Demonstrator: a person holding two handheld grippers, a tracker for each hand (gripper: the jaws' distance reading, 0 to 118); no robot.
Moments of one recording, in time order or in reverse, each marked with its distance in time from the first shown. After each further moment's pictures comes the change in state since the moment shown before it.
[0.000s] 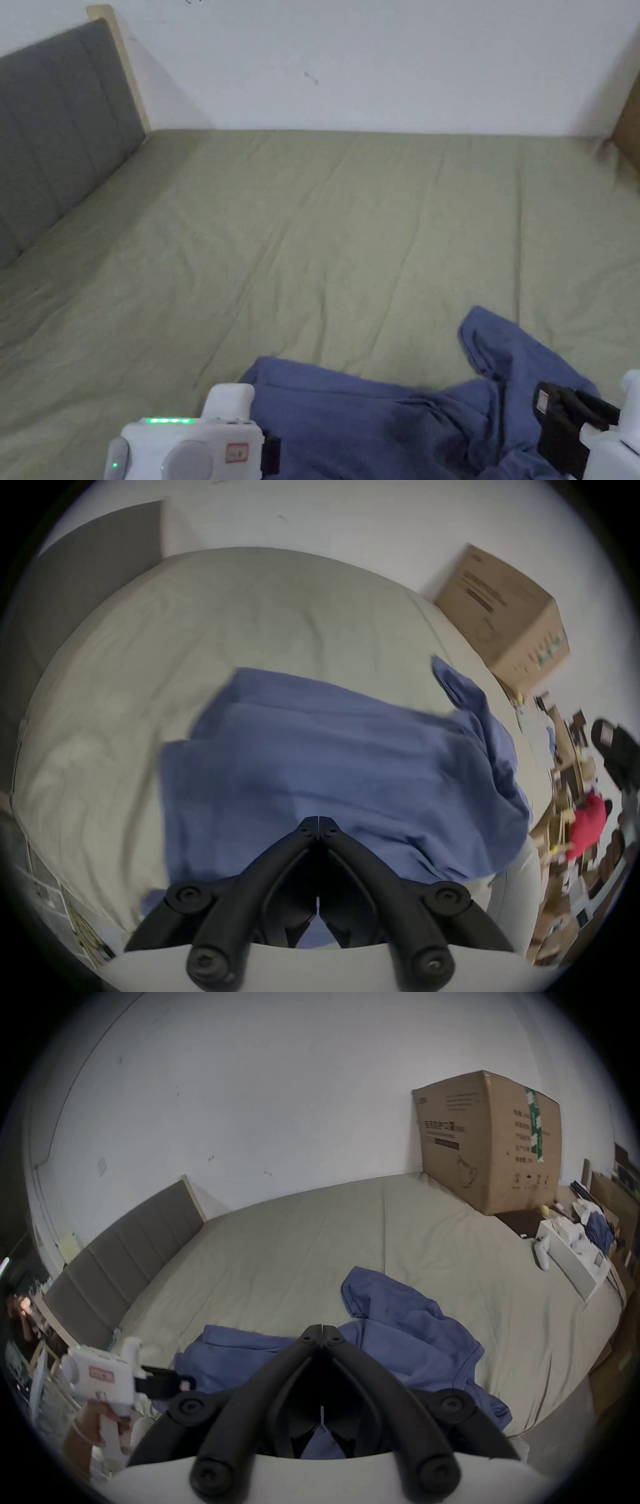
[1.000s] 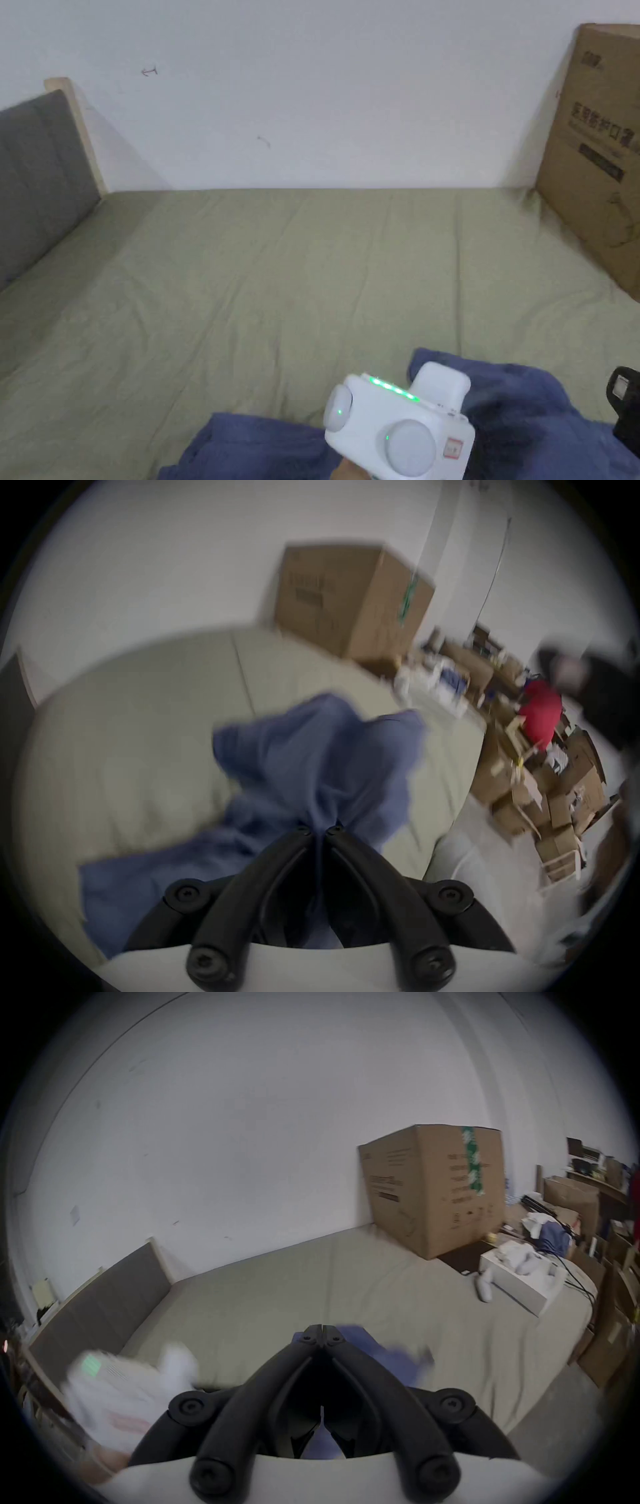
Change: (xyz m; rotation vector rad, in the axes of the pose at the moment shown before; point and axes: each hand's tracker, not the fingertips) left arm 0.267 0.018 -0.050 -0.072 -0.331 -0.560; right arm 0.077 0.035 0.079 0.250 -0.194 -0.144
